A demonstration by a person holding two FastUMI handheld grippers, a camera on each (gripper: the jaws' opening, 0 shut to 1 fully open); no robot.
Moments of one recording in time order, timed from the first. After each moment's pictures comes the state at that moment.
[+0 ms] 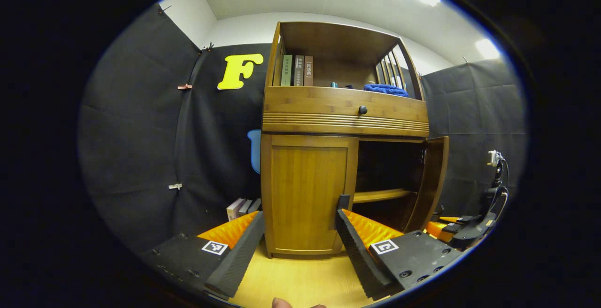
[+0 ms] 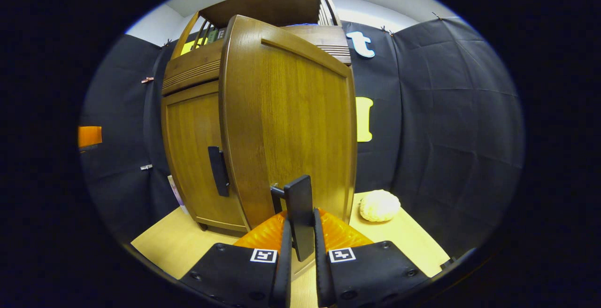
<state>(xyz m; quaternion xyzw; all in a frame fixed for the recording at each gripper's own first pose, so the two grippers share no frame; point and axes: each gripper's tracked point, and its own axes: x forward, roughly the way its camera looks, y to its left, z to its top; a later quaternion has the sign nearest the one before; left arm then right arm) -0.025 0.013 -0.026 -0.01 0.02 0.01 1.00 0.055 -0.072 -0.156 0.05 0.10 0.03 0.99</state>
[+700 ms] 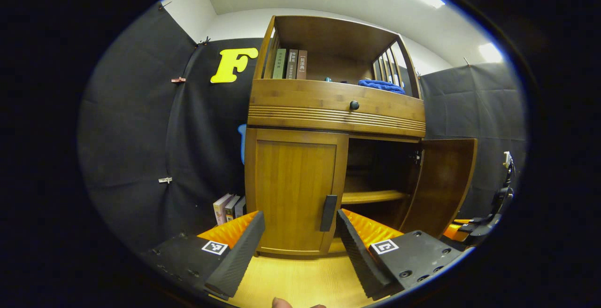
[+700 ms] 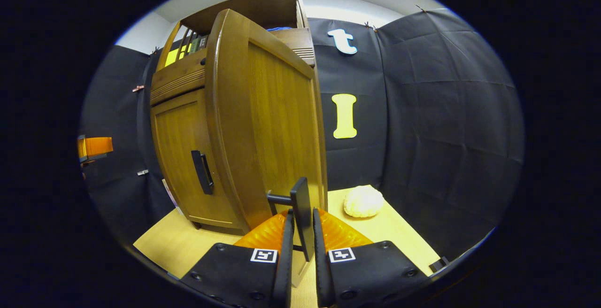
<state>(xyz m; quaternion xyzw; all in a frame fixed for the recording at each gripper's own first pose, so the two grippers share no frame) 0.003 -0.020 -0.027 -0.03 0.03 0.00 1.00 0.040 -0.143 -0.148 0.07 0.10 0.01 0.99</state>
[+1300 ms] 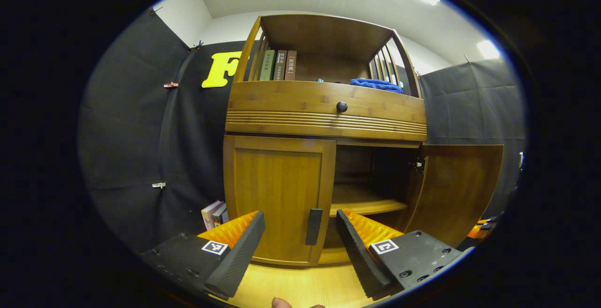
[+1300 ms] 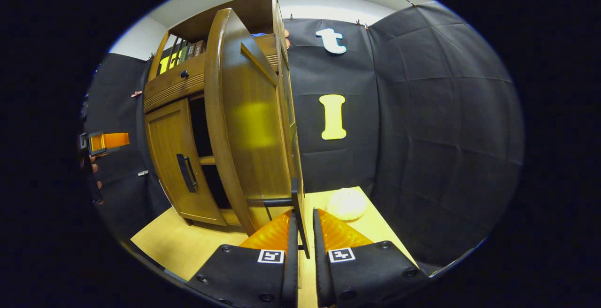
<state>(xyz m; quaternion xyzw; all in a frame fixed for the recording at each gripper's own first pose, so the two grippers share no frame) 0.055 -0.070 -0.018 -0.02 0.02 0.01 1.00 0.043 -0.223 -0.145 0.07 0.11 0.03 0.99</state>
